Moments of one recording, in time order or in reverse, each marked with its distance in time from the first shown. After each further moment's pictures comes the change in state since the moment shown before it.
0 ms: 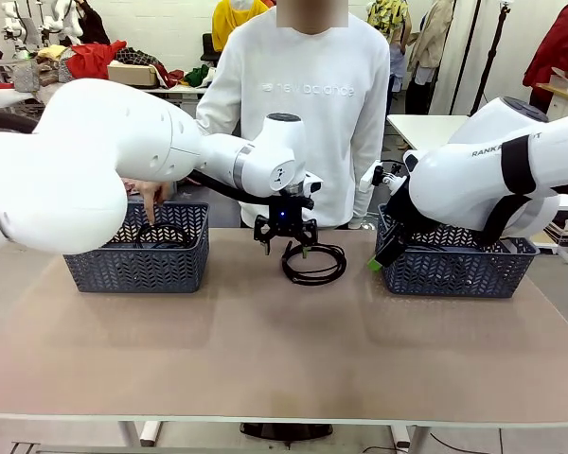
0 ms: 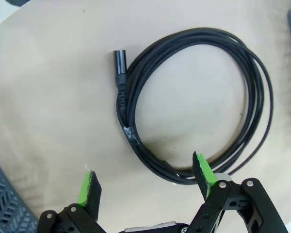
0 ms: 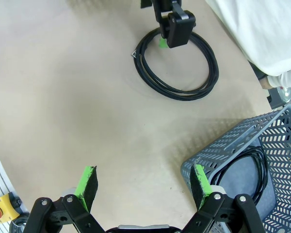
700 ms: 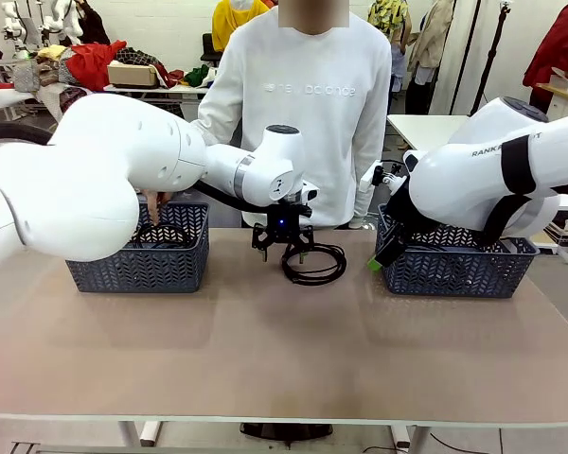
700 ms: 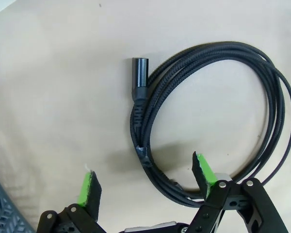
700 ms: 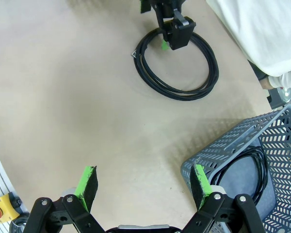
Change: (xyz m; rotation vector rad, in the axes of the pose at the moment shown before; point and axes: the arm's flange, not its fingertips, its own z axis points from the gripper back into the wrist) left arm 0.008 0.007 -0.026 0.013 0.002 0.072; right arm 0.000 0.000 0.000 0.000 0.000 0.000
